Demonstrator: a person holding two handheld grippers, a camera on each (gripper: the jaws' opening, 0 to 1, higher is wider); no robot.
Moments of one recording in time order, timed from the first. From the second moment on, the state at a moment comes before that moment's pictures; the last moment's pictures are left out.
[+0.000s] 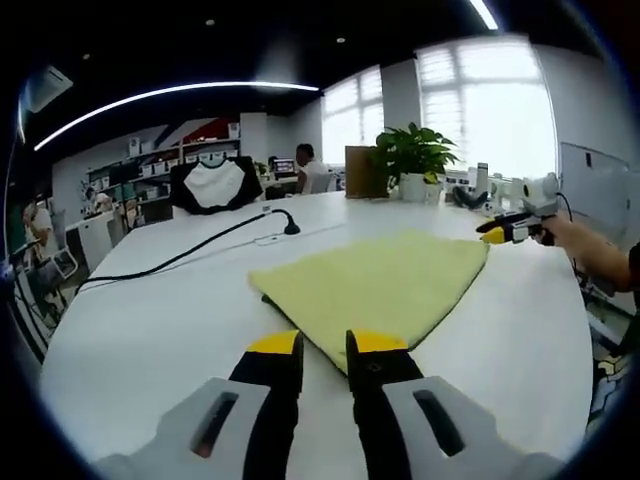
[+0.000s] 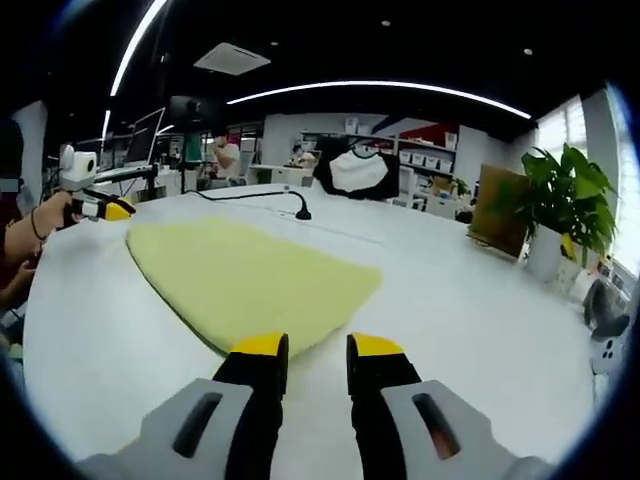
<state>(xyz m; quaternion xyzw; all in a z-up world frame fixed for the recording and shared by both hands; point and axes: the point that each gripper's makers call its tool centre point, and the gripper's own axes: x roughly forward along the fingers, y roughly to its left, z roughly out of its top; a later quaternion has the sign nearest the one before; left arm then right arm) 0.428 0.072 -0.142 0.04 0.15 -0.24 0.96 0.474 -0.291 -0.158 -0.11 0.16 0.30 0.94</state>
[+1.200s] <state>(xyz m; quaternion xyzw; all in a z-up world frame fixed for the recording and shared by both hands) 0.420 0.064 -0.164 0.00 0.19 -0.32 0.93 0.450 -0.267 -0.169 -0.03 0.20 0.35 0.91</state>
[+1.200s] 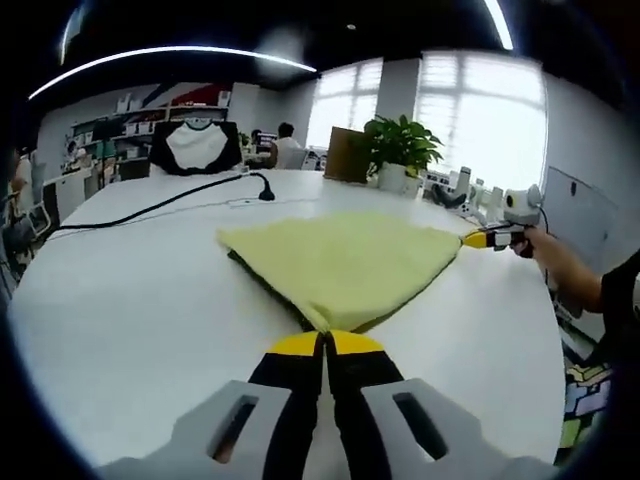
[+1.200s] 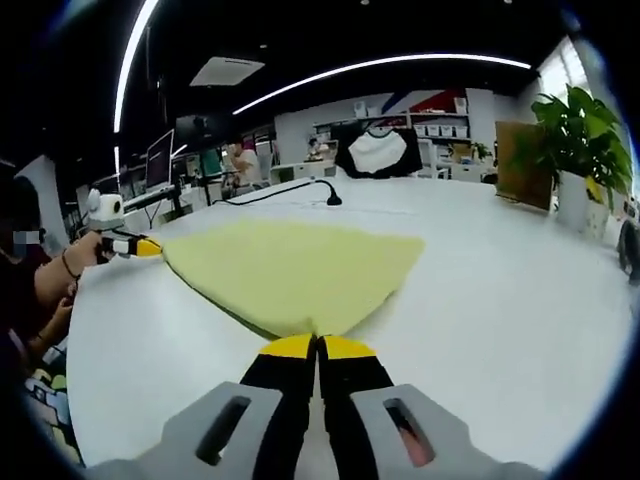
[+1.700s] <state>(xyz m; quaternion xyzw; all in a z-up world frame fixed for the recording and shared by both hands) 0.415 0.062 -0.145 0.28 0.12 -0.52 0.80 0.454 -0.270 -0.163 -0.05 0.20 0.35 0.91</state>
